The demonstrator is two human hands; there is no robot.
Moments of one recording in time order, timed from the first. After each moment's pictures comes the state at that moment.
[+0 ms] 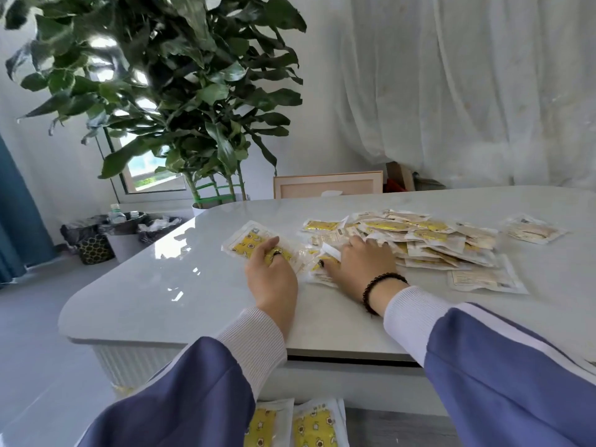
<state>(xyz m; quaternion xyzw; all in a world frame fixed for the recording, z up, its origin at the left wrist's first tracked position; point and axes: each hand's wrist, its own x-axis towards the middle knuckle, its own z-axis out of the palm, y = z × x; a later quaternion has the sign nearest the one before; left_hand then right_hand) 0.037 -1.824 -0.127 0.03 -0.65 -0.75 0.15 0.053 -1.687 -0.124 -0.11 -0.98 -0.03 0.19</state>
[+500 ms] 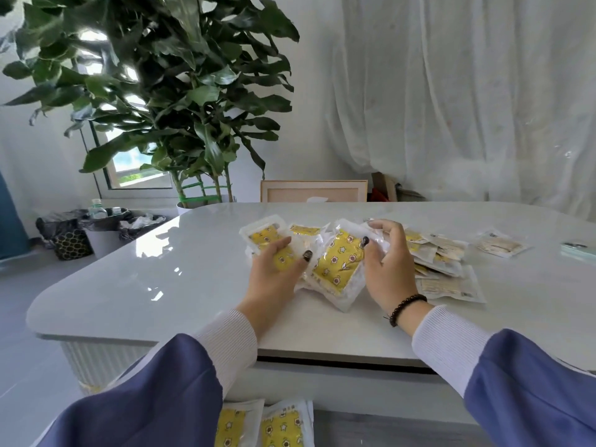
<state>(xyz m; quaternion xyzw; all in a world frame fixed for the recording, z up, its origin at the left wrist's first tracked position) 0.048 -1.813 -0.126 -0.16 -0.75 -0.65 0.04 0.109 -1.649 -0.117 -0.03 -0.76 0.46 0.46</state>
